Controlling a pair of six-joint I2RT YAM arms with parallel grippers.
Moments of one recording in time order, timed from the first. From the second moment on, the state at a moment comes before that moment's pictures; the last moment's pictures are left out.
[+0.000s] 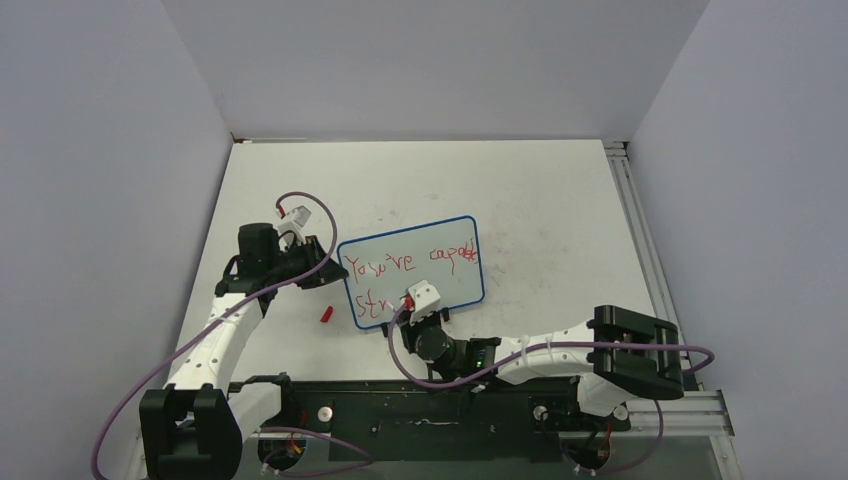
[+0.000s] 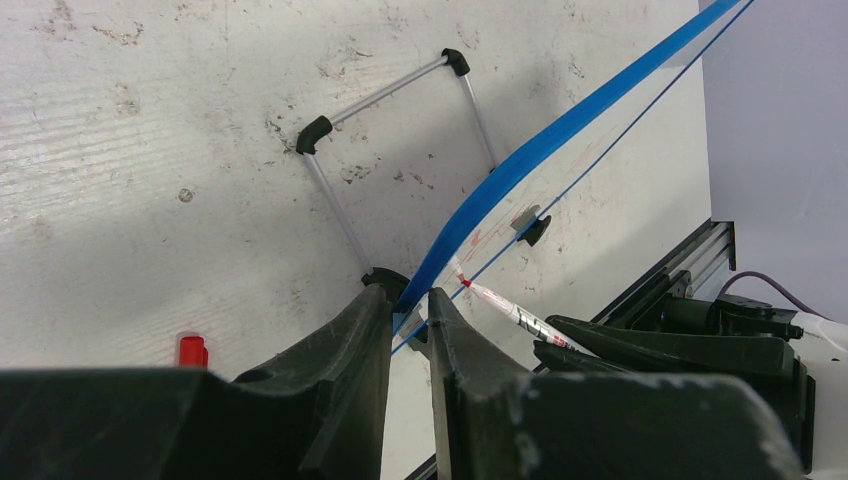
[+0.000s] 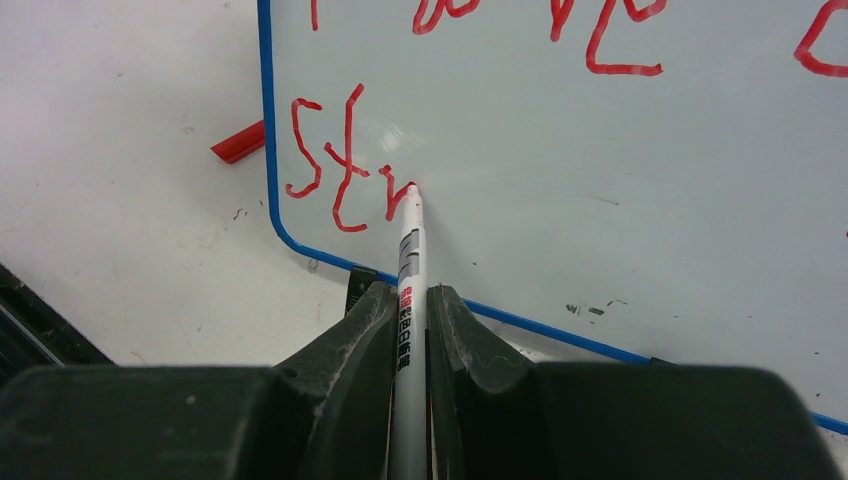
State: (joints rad) left arm -0.01 1.06 0.66 -0.33 0.67 -0.36; right arm 1.37 1.52 0.63 0.47 0.69 0.38
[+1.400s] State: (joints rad) left arm -0.01 1.06 0.66 -0.33 0.67 -0.36; right arm 1.39 1.46 0.55 0.53 0.73 0.35
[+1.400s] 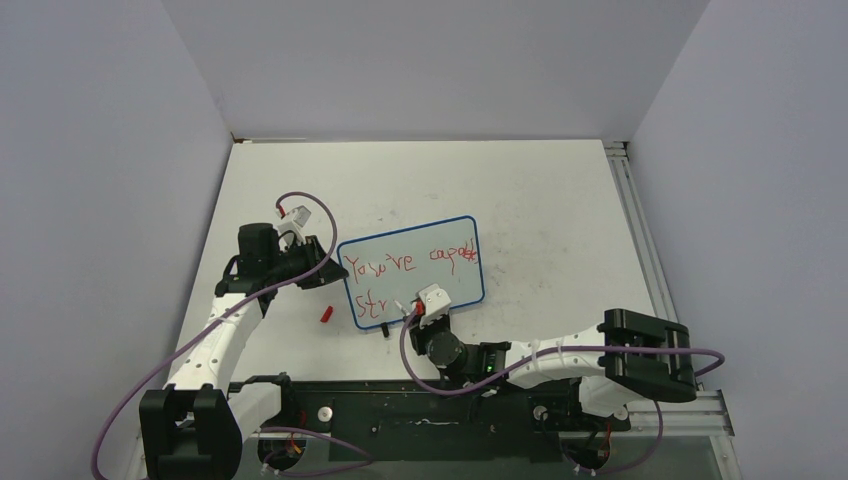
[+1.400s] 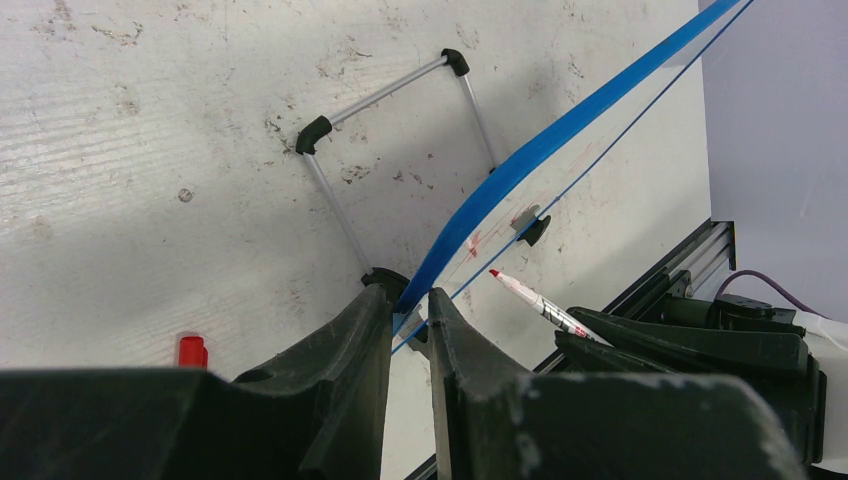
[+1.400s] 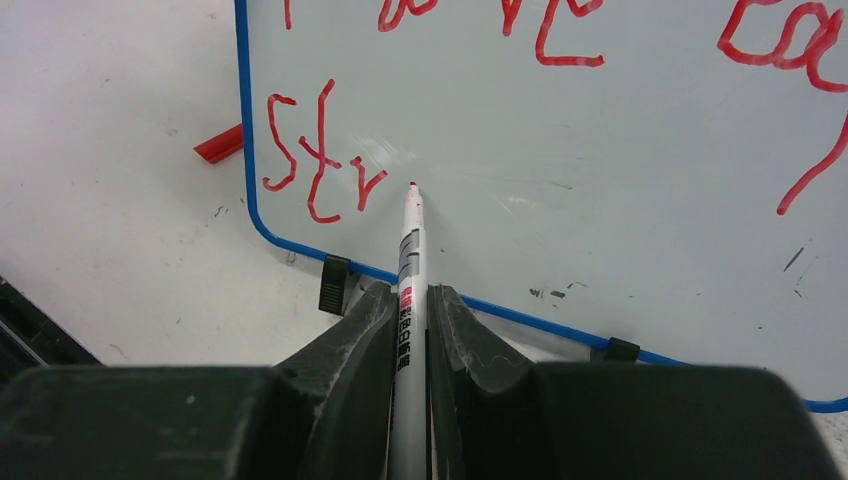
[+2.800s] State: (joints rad) left arm -0.01 1.06 0.66 -0.33 0.66 -0.36; right arm 1.39 1.50 0.57 0.50 0.72 0.40
